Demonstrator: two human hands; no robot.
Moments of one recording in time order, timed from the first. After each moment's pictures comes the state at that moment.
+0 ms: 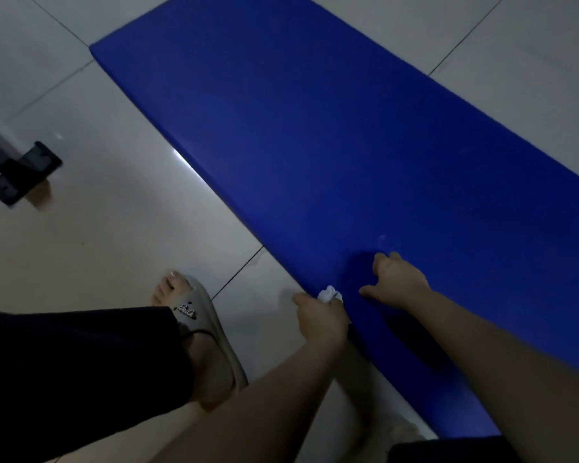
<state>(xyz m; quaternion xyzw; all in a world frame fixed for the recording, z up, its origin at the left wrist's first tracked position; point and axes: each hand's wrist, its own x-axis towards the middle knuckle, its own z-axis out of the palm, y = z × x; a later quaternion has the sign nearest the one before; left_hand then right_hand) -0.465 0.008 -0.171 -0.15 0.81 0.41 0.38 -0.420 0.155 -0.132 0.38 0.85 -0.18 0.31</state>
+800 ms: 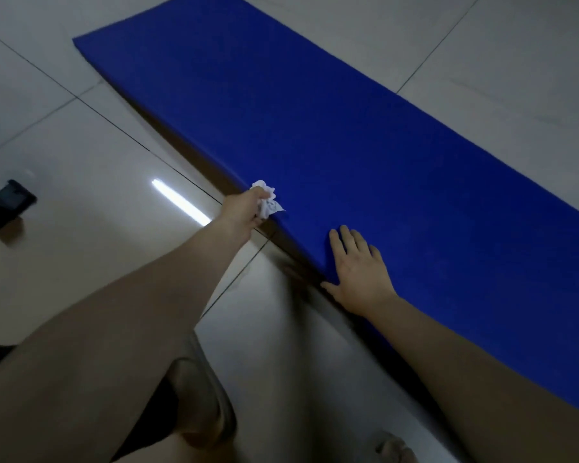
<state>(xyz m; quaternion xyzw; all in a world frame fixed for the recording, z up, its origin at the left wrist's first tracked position) -0.679 0.078 -0.077 -0.08 0.67 0.60 0.44 -0.443 0.140 -0.097 0.29 0.94 -0.10 0.12</state>
